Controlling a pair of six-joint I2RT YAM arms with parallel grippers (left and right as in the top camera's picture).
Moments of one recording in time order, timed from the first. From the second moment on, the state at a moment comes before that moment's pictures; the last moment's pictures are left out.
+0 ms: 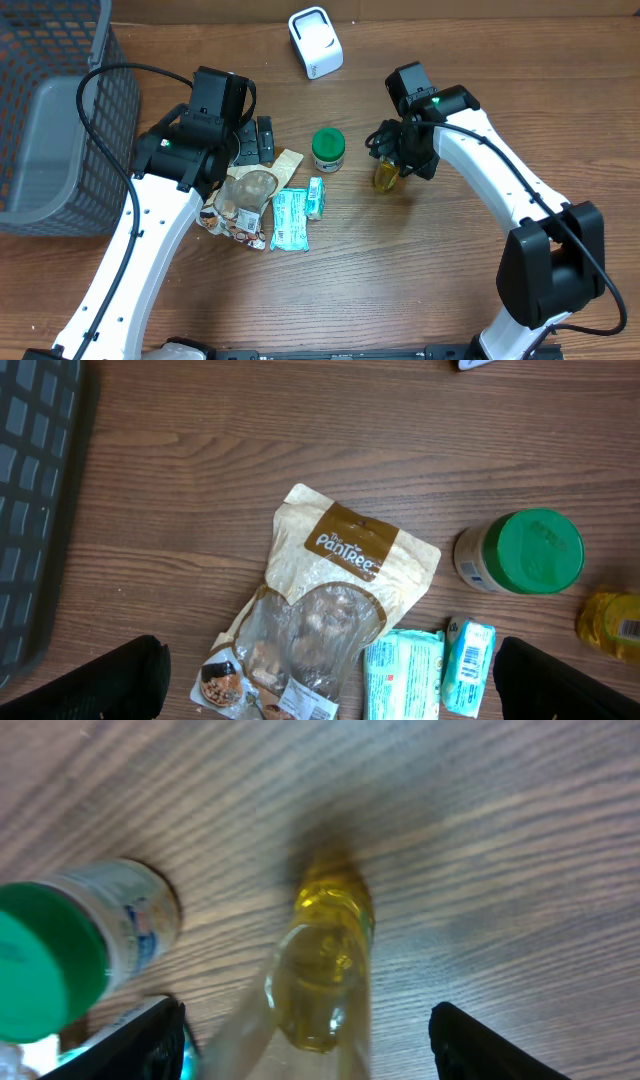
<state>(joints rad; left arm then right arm) -0.31 1.45 1.43 -1.00 -0.20 -0.36 0.35 1.86 1.50 -1.03 -0.02 0.75</state>
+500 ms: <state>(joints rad) -0.31 1.45 1.43 -1.00 -0.20 -0.36 0.35 1.86 1.49 -1.04 -0.05 0.75</state>
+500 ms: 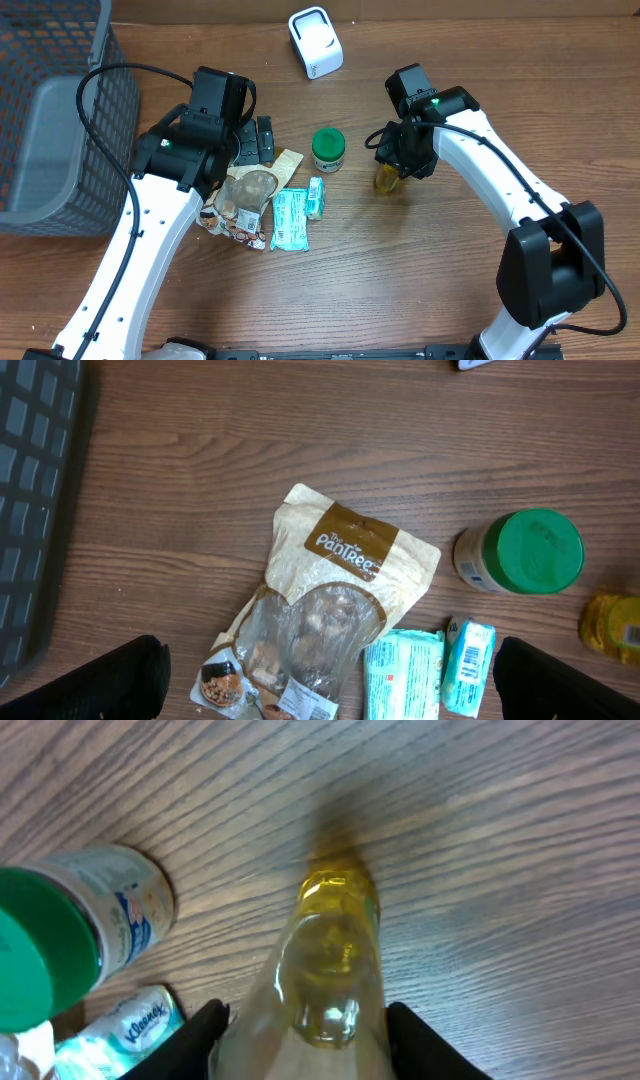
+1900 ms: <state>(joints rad) -0.31 1.45 1.43 -1.00 -0.20 -0.36 0.09 1.55 1.49 -1.43 -0.80 -0.01</state>
